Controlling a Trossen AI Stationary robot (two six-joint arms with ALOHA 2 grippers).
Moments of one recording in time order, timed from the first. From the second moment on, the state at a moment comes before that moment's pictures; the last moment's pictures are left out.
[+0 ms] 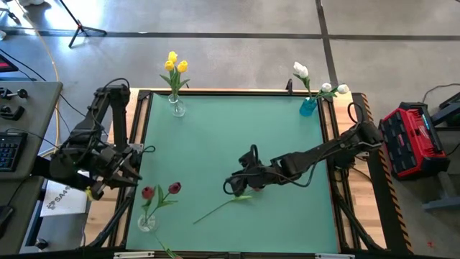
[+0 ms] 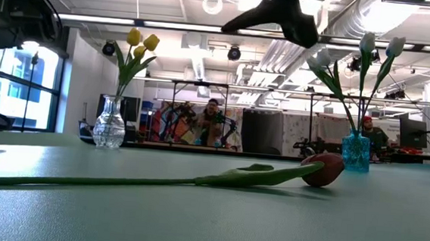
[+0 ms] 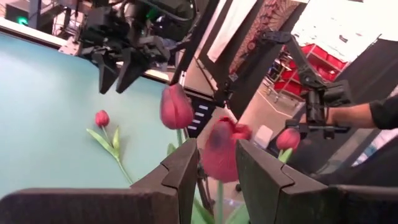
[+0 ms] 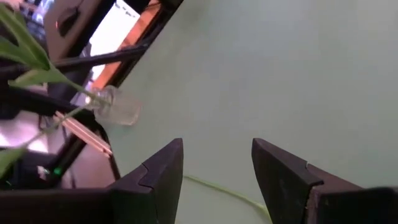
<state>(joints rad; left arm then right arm) -1.59 0.58 0.76 -0.57 -1.24 -0.85 0.35 1.70 1.29 -0.26 0.35 1.11</state>
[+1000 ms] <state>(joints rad) -0.72 0.67 0.76 -0.34 -0.89 -0.69 0.29 1.83 1.29 -0.39 -0.01 0.36</state>
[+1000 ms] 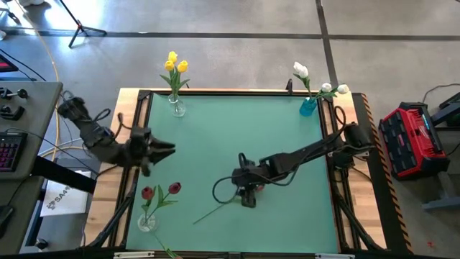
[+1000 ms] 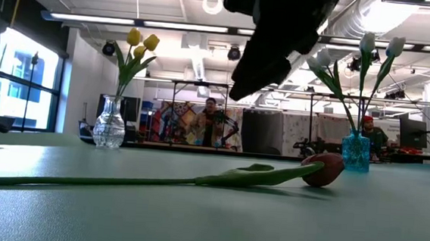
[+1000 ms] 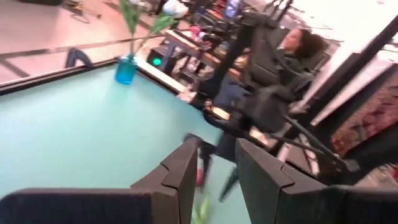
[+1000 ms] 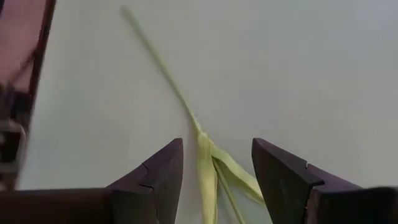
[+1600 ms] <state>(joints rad) -0.38 1.05 0.76 -0.19 -0.37 -0.77 0.33 1.92 1.27 -0.62 0.01 0.16</state>
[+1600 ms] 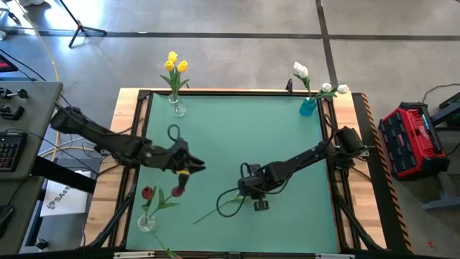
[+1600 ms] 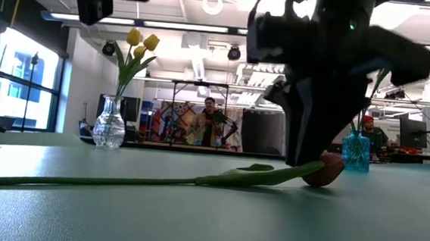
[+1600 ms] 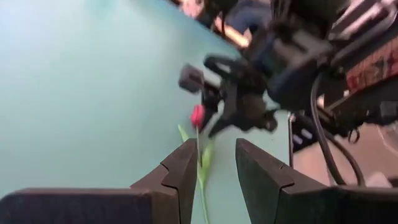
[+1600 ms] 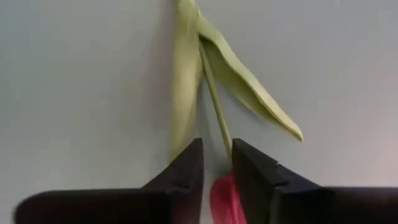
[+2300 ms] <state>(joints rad) -0.38 1.26 0.76 -0.17 -0.22 -0.77 0.31 1.92 1.25 -0.59 0.02 0.13</state>
